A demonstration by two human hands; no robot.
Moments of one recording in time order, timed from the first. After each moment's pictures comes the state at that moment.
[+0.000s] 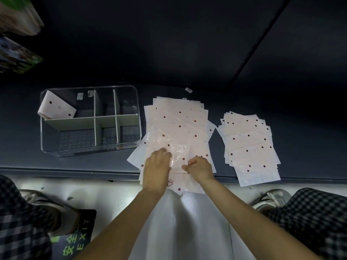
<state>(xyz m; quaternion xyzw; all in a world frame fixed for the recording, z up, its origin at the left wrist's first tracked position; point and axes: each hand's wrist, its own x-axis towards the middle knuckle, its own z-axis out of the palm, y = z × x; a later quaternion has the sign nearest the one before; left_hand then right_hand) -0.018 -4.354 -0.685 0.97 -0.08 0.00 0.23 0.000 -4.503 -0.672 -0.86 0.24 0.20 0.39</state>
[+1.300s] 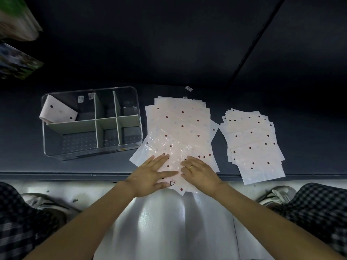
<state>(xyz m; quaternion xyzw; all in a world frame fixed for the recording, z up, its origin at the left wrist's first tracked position) -0.004 -4.289 -0.694 0.90 -0.37 -0.19 0.13 -0.014 -4.517 -0.678 -0.92 -0.38 -0.10 0.00</state>
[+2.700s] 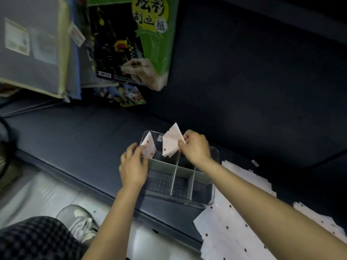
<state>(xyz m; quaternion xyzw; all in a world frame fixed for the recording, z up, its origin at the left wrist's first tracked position) 0.063 -4.082 -0.626 0.87 0.27 0.12 0.39 0.157 -4.224 -0.543 -0.95 -0.14 0.05 0.27</state>
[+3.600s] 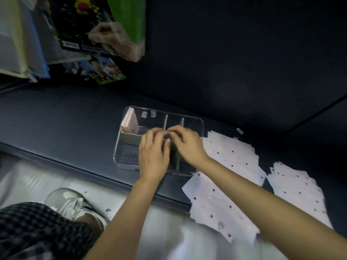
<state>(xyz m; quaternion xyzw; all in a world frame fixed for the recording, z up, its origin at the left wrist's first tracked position) 0.050 -4.165 -0.618 0.87 0.08 0.28 0.40 0.114 -4.270 -0.581 -0.92 -0.22 0.03 0.33</state>
